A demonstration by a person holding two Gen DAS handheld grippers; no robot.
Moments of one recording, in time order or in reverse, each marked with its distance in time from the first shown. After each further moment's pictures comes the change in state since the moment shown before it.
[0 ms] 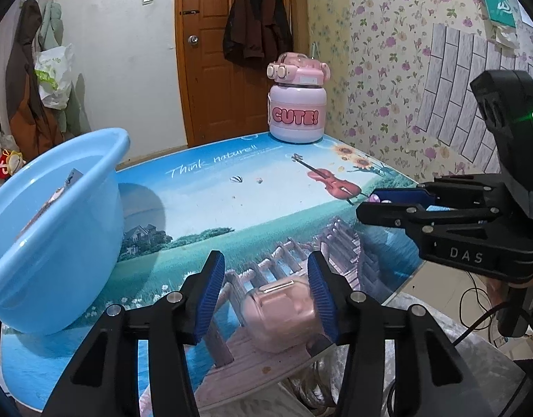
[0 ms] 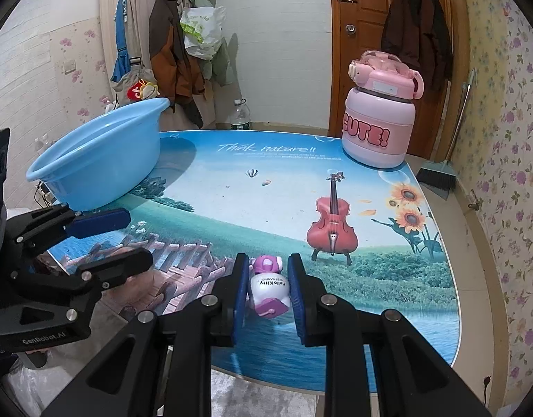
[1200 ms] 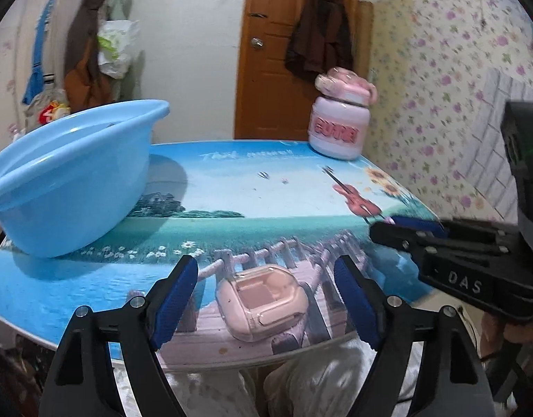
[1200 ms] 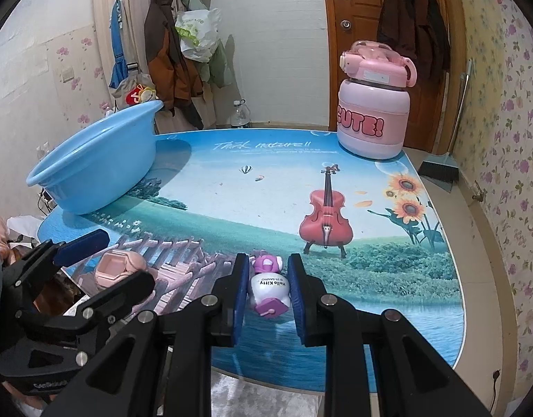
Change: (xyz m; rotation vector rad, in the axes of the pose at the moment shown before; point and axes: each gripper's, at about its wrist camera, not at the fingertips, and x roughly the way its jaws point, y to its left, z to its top) left arm -0.002 -0.018 -0.017 -0.263 -0.085 0.175; right arm 0.004 -0.012 -0.006 0.038 0.000 0.025
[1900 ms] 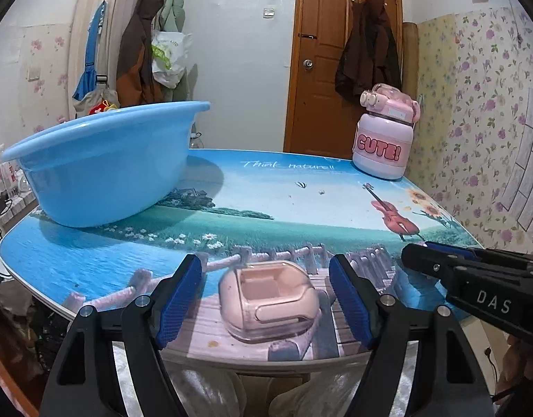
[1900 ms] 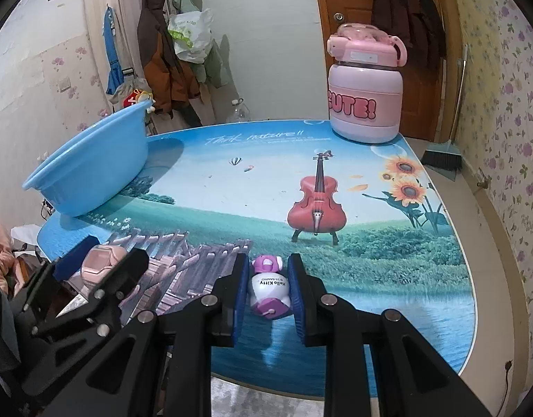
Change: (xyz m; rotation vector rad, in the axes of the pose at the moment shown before) left arm 0.011 -0.015 -0.018 -0.084 -0.089 0.201; right arm 0.009 -0.014 -0.010 0.051 0.002 0.027
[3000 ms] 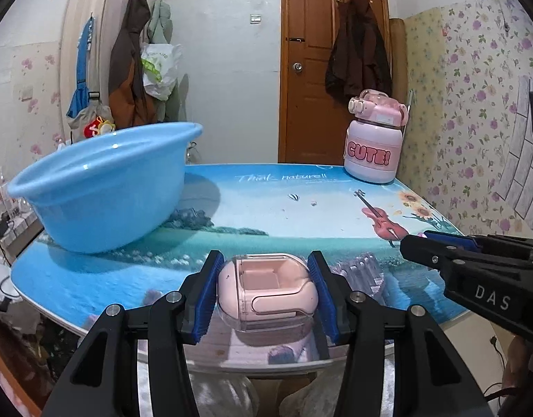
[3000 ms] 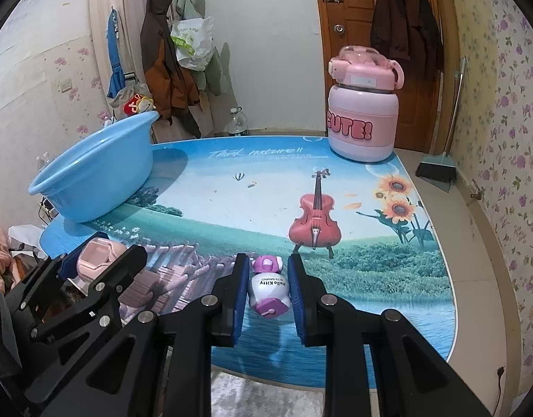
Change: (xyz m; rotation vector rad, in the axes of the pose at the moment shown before) left arm -0.018 -0.003 0.018 0.075 -0.024 -0.009; right arm -0.021 0.010 0.008 -0.026 -0.037 -0.028
